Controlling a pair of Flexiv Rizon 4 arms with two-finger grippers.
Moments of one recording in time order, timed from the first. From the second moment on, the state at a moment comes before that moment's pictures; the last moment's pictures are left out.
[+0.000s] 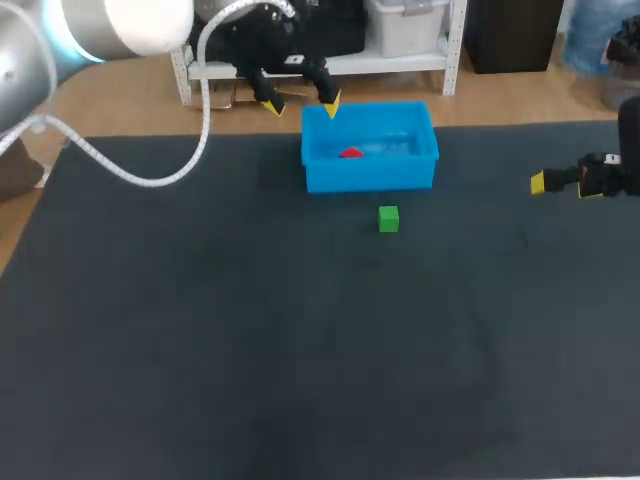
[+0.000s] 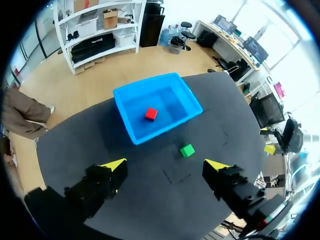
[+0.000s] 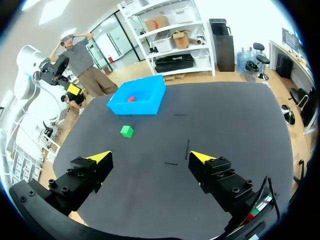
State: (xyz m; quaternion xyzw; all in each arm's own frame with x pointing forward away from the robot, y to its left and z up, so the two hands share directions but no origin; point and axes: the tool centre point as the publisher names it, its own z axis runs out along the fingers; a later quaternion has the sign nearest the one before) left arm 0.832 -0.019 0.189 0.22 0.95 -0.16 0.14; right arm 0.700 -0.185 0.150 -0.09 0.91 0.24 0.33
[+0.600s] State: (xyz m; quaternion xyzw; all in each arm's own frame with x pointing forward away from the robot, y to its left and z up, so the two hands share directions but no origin) left arm 0.819 -0.017 0.182 0.22 0.93 -0.21 0.22; right arm 0.700 -0.185 0.150 -0.09 0.91 0.24 0.33
